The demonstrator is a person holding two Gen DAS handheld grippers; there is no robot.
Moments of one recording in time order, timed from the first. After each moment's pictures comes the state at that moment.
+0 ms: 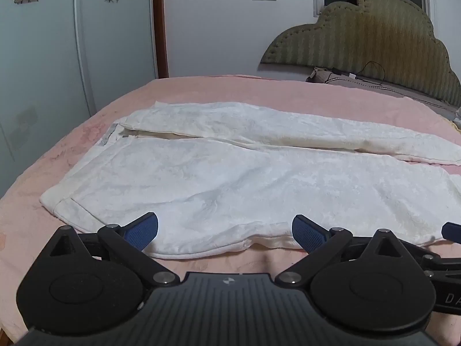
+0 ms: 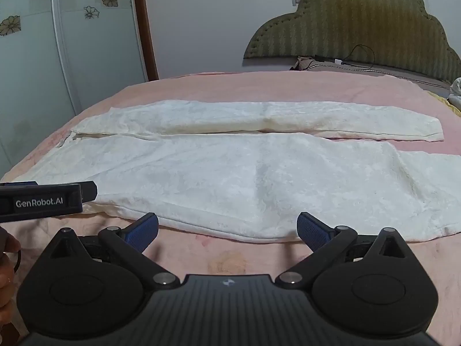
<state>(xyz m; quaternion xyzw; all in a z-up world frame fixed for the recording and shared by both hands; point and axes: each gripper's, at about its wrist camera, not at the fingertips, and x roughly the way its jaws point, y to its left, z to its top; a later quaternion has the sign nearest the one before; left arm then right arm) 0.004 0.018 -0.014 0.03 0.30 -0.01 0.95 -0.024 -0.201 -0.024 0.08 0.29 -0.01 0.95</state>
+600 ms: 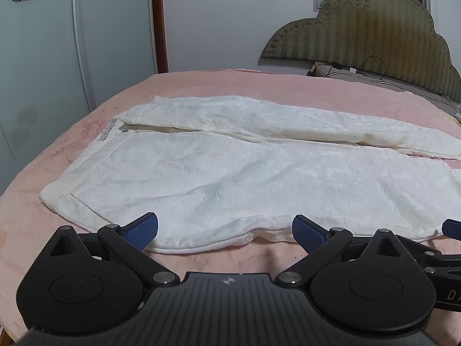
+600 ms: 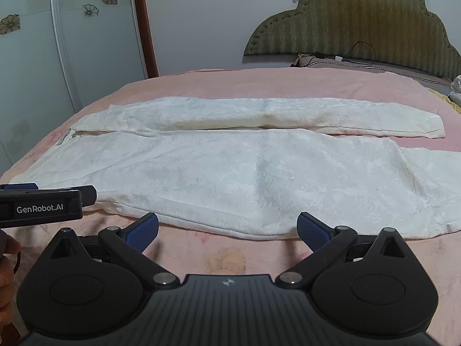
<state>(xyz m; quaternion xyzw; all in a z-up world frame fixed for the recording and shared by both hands) 0.006 0.020 -0.018 0.03 0.31 -0.01 0.95 -0.021 -0.202 -0.029 0.08 0.30 -0.01 0.95</state>
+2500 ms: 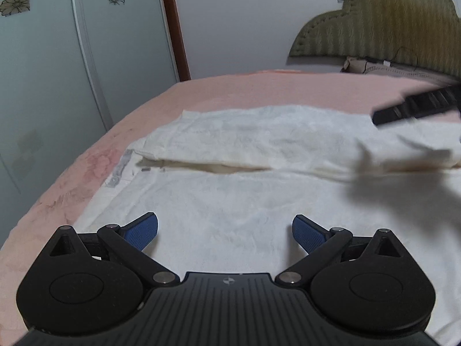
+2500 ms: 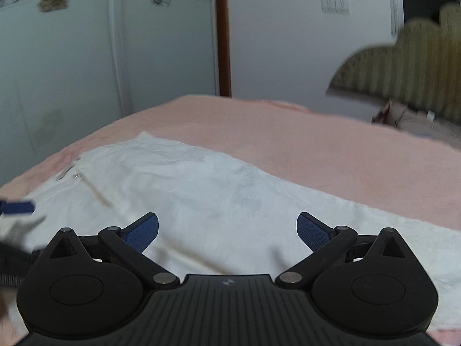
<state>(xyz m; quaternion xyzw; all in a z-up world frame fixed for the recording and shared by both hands) 0.137 0.065 -0.046 0.09 0.30 0.04 0.95 0.236 -0.198 -0.002 0.02 0.30 0.15 0.94</state>
